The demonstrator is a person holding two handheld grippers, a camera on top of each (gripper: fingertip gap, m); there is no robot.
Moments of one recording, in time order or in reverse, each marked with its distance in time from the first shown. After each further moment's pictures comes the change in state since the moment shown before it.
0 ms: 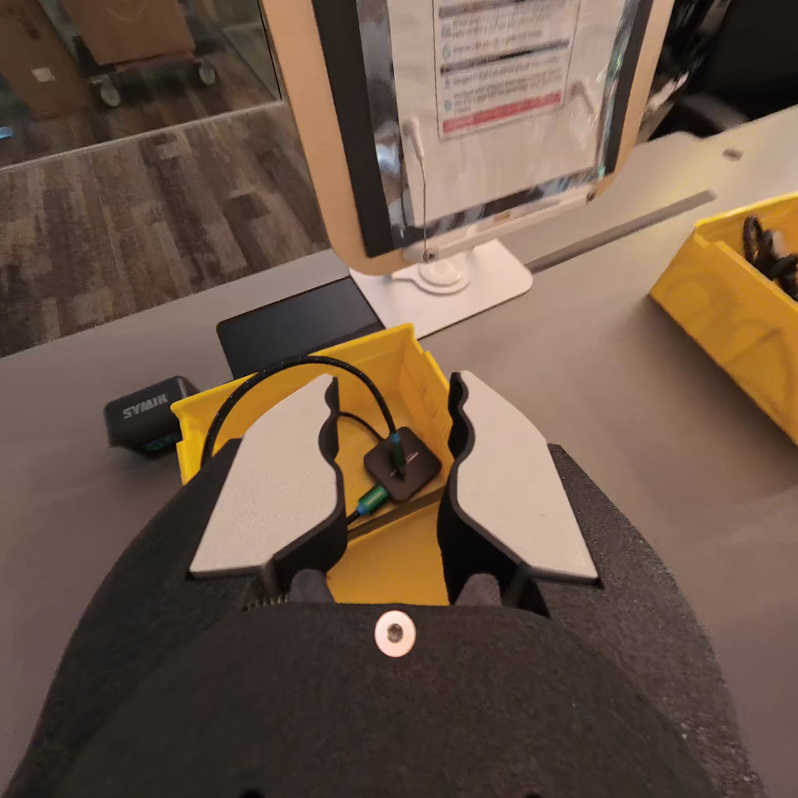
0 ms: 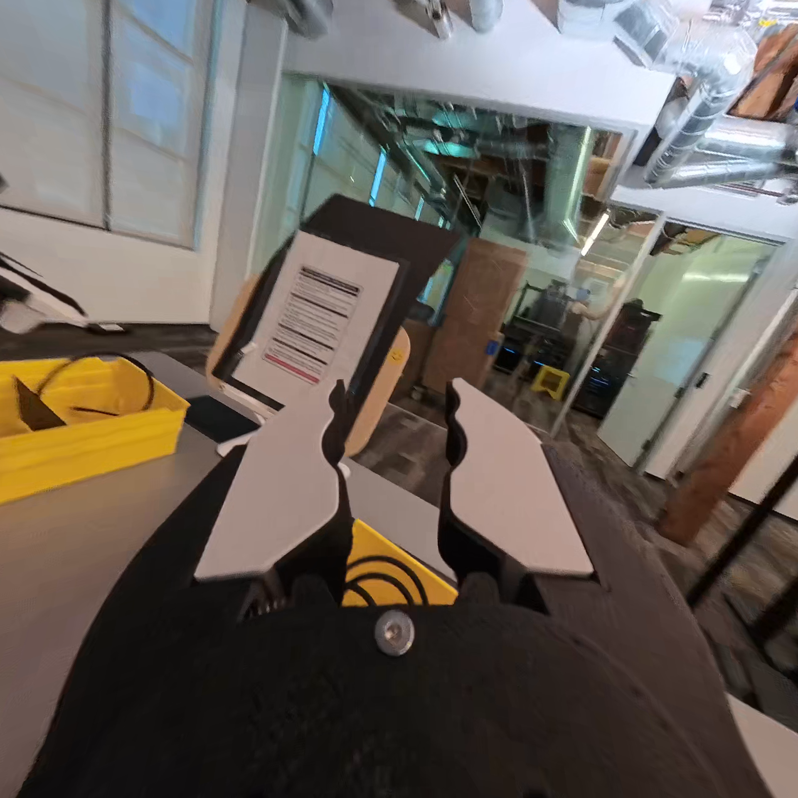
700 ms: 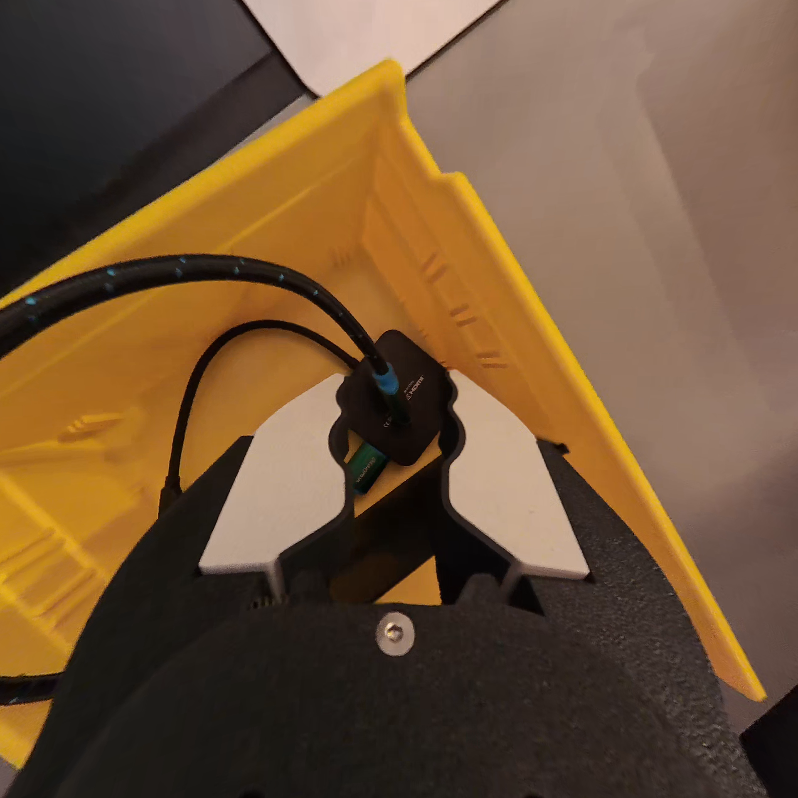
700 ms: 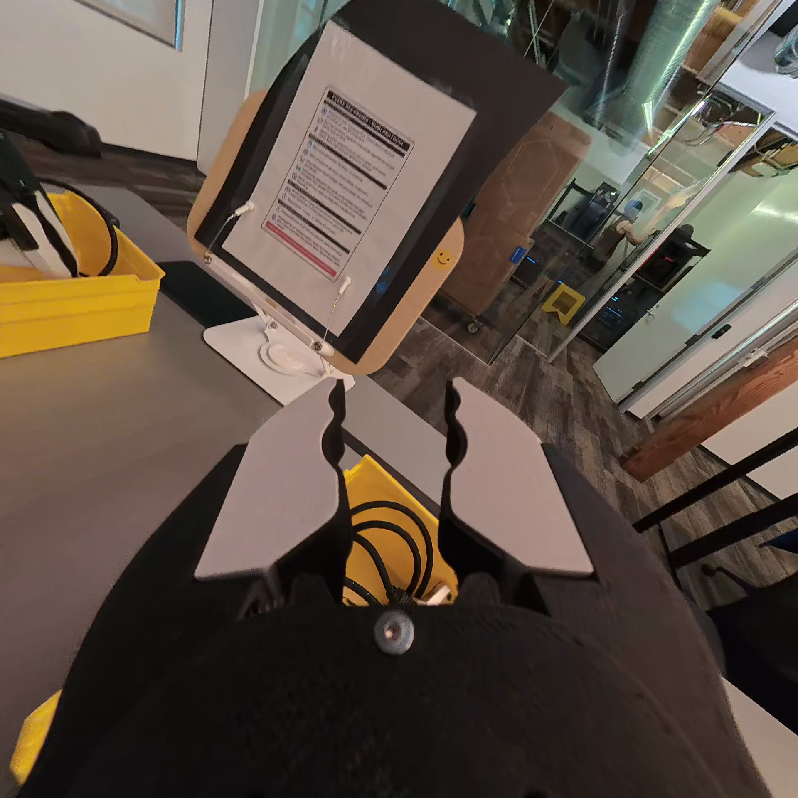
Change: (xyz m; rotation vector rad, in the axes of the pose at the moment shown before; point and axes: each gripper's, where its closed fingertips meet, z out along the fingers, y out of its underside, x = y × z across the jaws) left arm 0.000 0.123 0.108 -0.604 0.221 0.054; right arm -0.045 0.070 0.069 -0.316 -0.077 -0.155
